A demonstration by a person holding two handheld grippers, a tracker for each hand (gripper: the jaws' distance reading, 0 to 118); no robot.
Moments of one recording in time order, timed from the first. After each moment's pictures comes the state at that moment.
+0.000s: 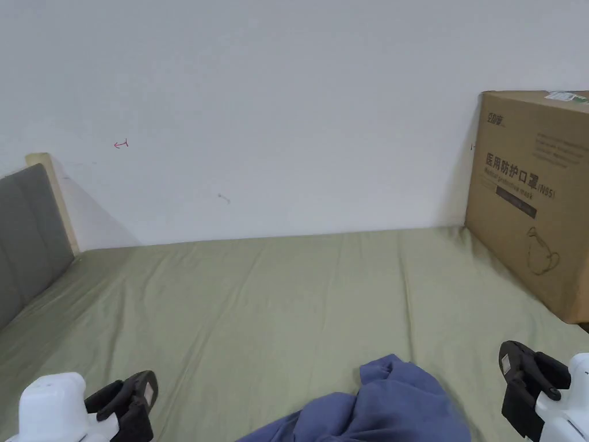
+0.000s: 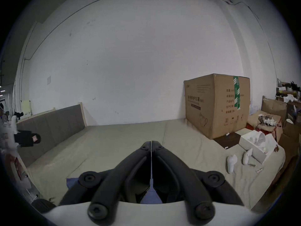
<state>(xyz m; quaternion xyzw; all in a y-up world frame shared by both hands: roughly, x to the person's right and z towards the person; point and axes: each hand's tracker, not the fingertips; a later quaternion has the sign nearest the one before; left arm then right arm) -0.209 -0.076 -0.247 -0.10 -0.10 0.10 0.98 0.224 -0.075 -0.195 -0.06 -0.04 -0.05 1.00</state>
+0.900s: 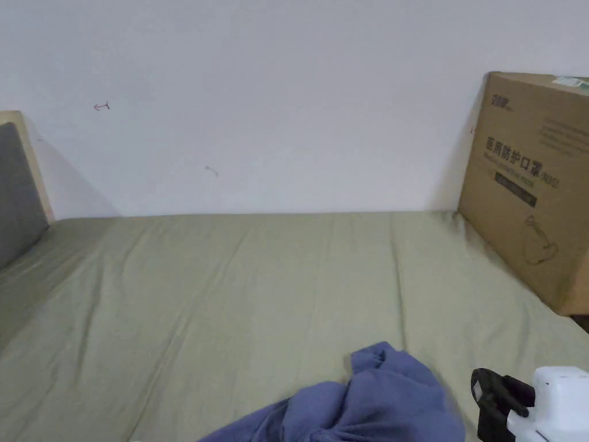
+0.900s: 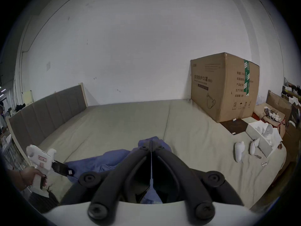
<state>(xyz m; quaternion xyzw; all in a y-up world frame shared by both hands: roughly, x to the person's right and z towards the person) -0.199 -0.245 -0.360 -0.52 -0.07 0.07 0.85 0.221 -0.111 -0.245 -0.17 -0.01 -0.04 0.98</state>
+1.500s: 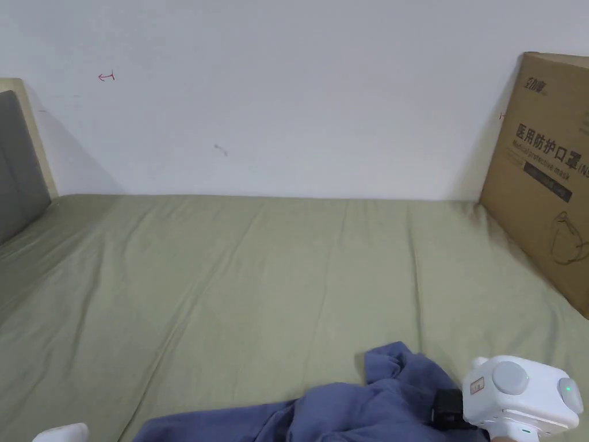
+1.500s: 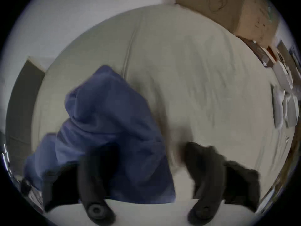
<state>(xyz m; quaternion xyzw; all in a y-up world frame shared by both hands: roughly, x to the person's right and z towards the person) -0.242 -0.184 -0.345 -0.41 -0.11 0.13 0.90 0.307 -0.260 -0.475 -0.56 -0.06 -0.13 0.82</state>
